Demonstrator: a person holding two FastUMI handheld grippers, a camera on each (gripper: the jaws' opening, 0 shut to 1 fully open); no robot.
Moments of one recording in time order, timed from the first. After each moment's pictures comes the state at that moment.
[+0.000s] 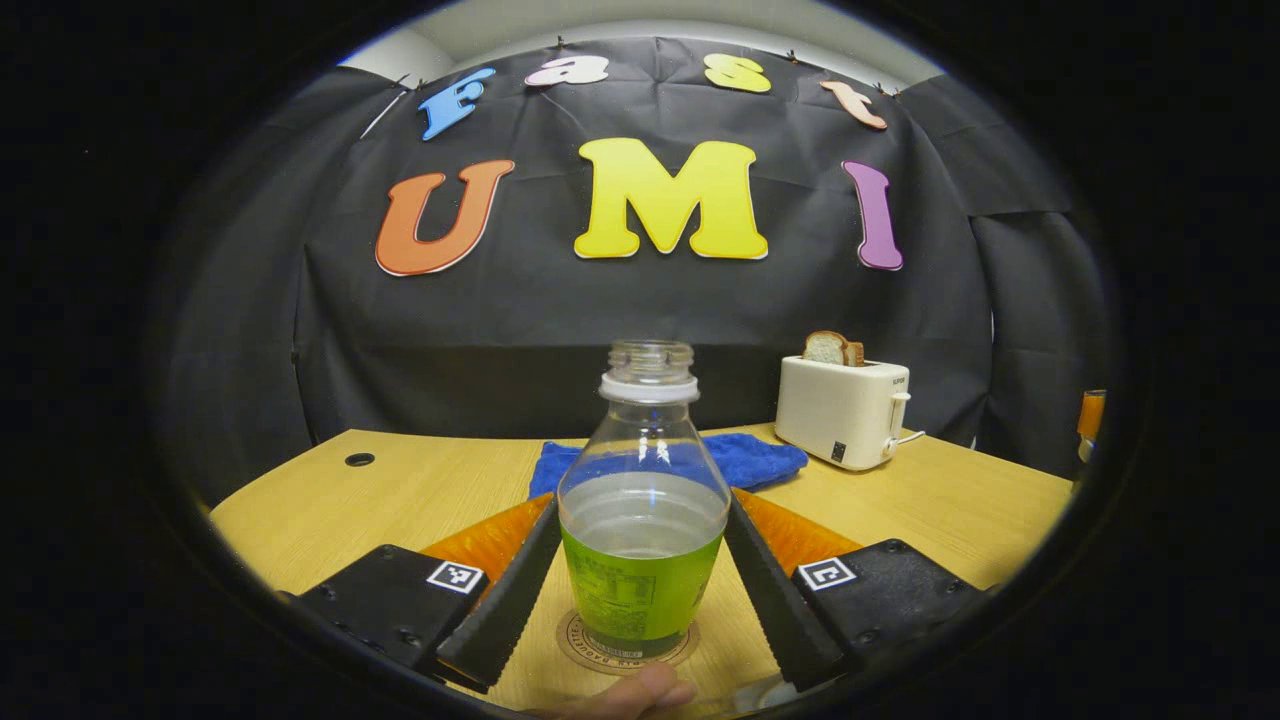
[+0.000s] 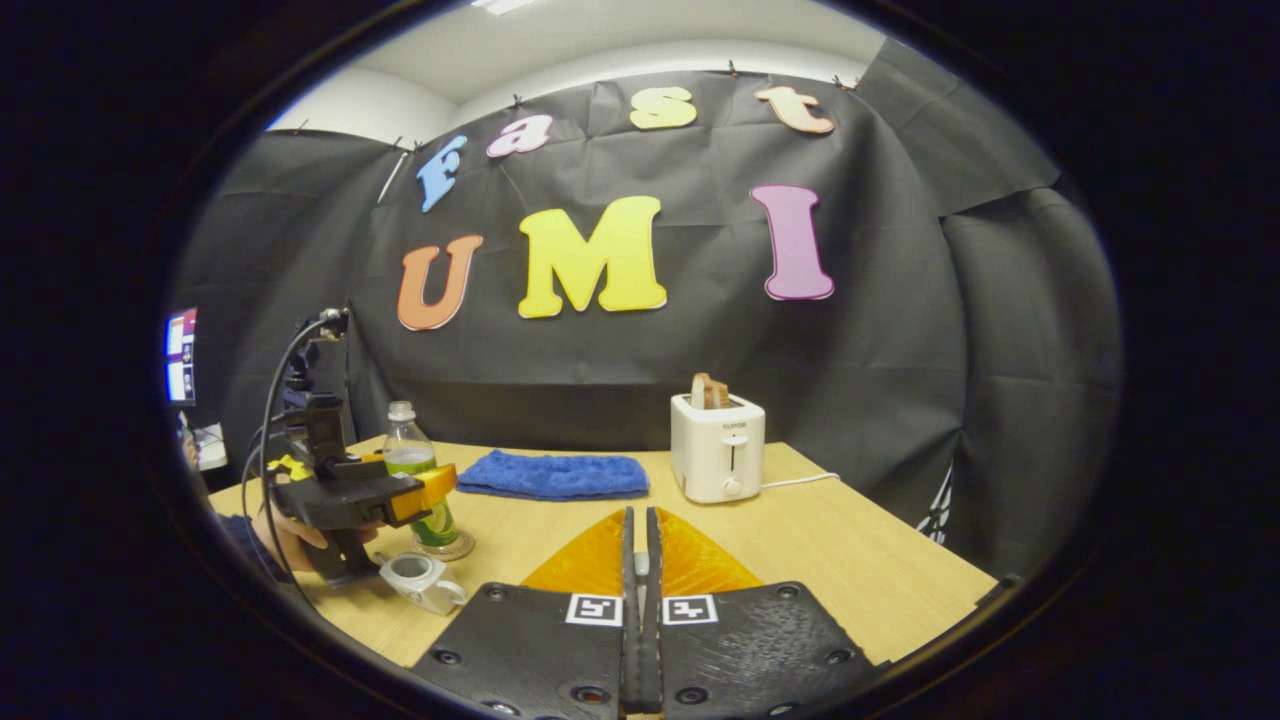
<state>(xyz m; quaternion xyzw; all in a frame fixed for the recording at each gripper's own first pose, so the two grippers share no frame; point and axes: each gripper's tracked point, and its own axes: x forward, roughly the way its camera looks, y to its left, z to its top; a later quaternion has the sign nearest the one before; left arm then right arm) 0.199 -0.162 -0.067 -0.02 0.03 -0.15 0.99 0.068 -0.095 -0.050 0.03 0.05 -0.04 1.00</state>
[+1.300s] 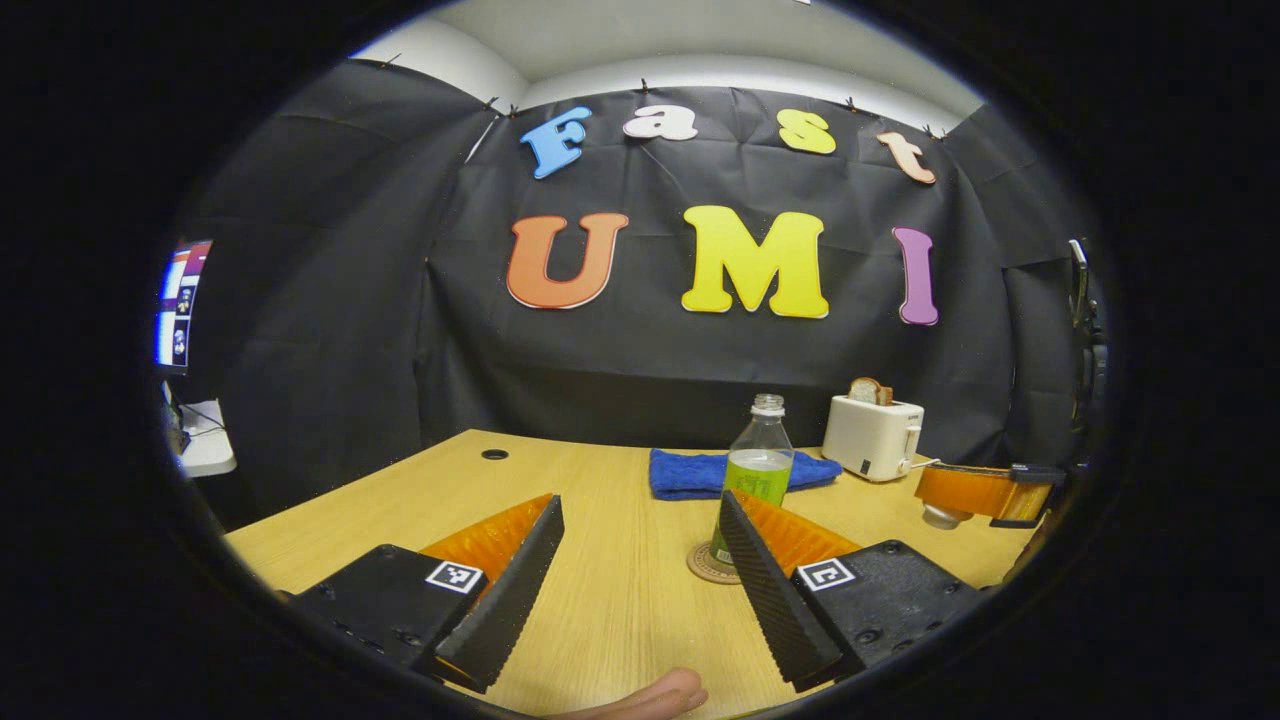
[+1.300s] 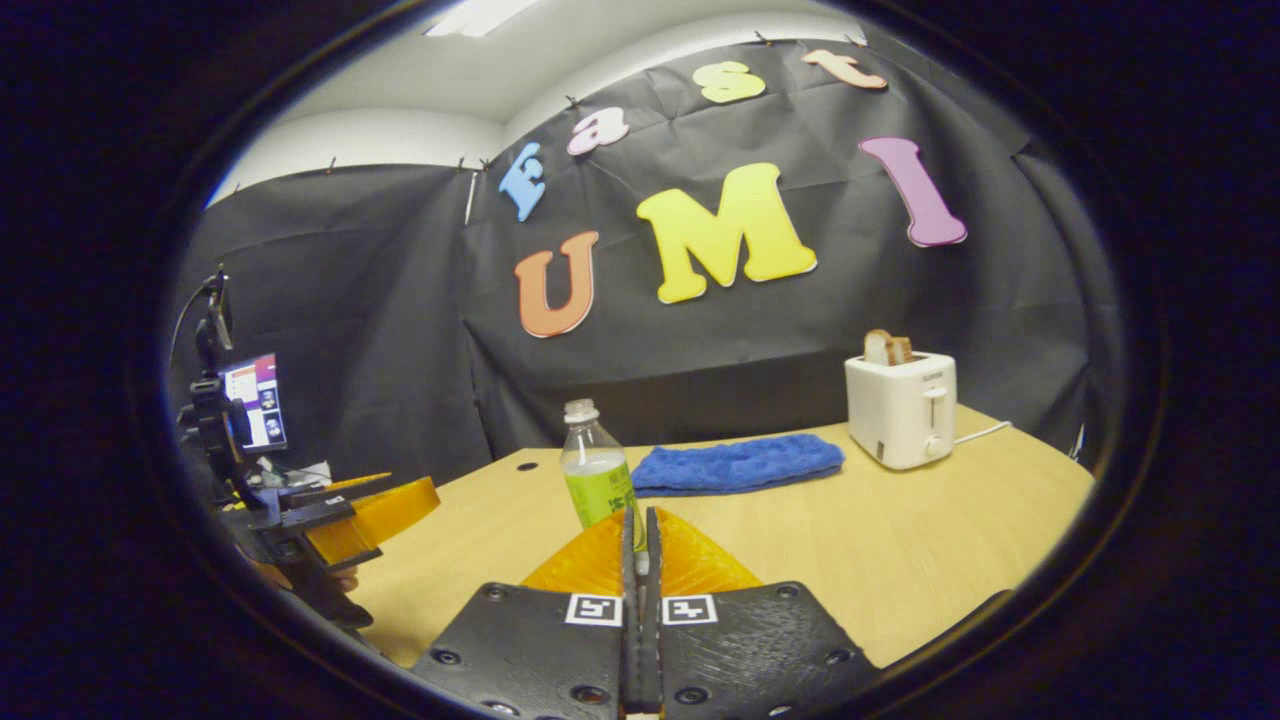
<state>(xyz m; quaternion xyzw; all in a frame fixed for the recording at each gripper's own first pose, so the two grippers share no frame) 0.065 -0.019 -0.046 -0.05 -0.01 -0.05 1.00 0.100 0.086 -0.072 0.10 0.07 0.15 0.98</state>
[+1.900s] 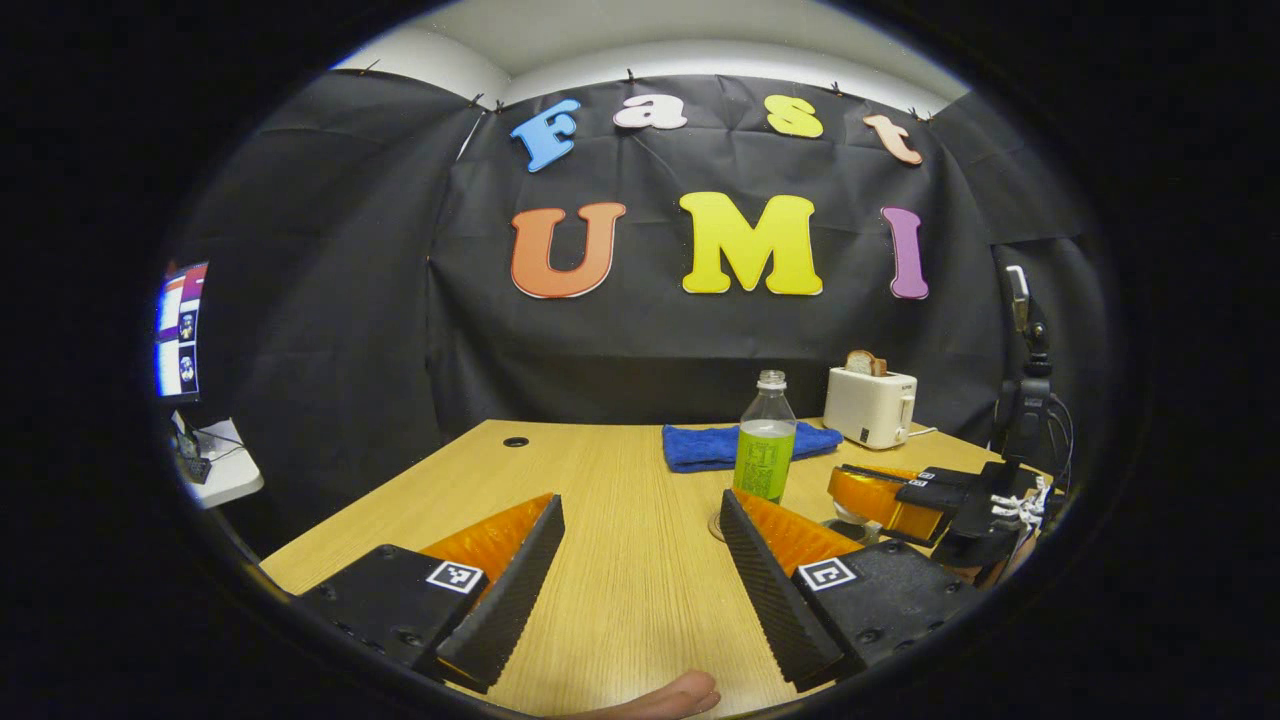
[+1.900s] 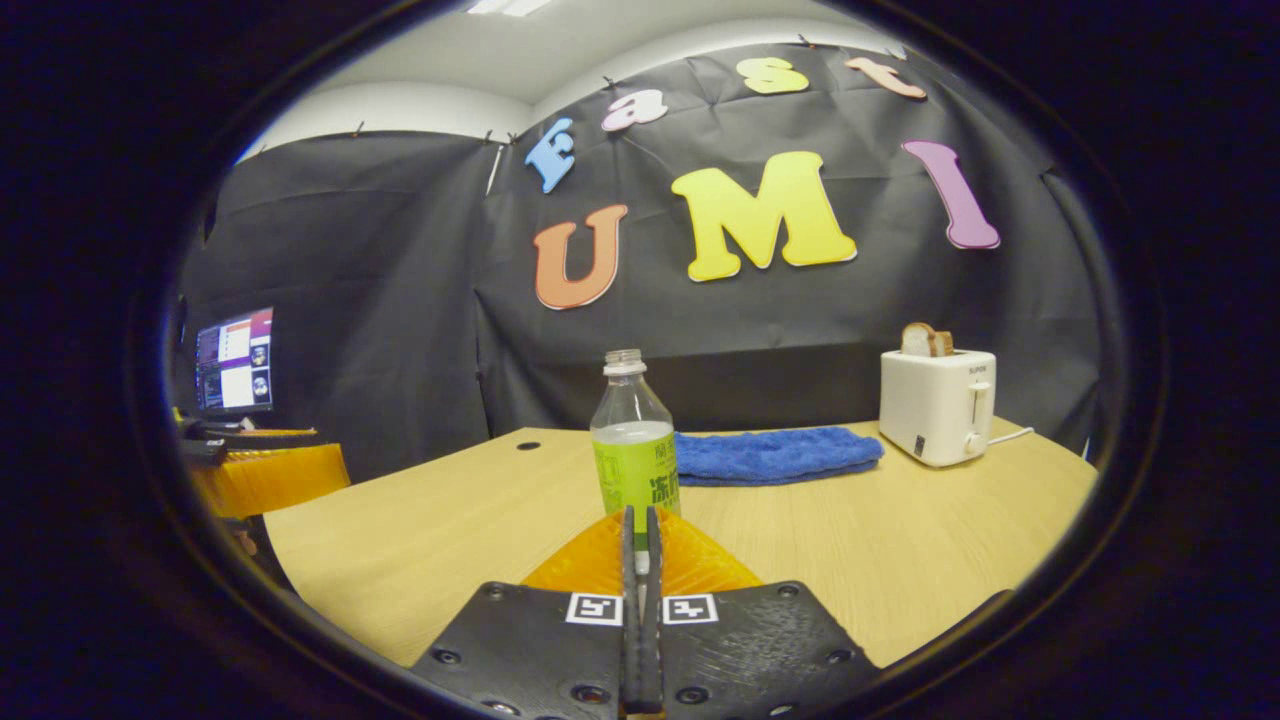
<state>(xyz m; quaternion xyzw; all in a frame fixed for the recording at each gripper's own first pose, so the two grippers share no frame) 0.030 -0.004 -0.051 -0.03 0.04 -0.06 1.00 0.132 0.129 -0.105 0.05 0.06 0.14 0.99</state>
